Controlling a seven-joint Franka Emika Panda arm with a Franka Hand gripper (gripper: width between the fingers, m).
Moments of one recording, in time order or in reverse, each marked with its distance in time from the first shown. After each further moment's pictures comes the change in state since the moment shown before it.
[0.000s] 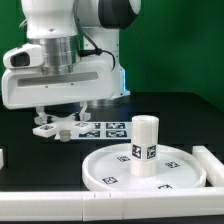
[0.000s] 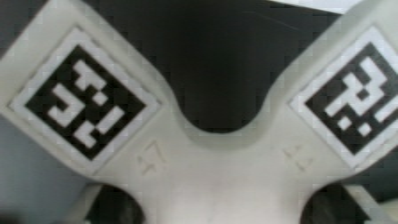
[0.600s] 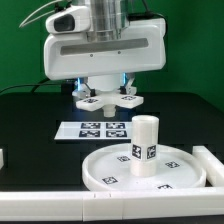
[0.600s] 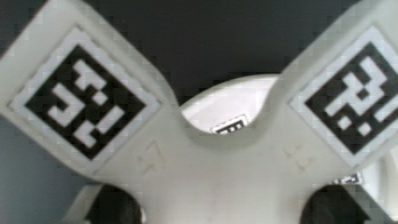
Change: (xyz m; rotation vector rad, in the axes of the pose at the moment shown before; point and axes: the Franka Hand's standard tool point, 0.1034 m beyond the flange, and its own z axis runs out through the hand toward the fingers) arm 0.038 -0.064 -0.043 0.019 -0.018 0.074
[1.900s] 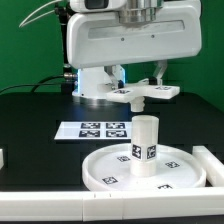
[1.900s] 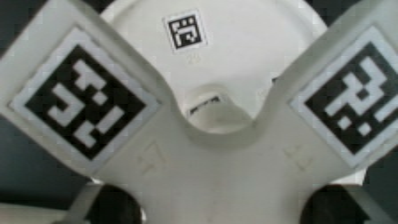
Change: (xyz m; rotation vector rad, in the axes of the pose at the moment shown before) arm 0.069 -0.043 -0.029 -0.022 0.051 -0.134
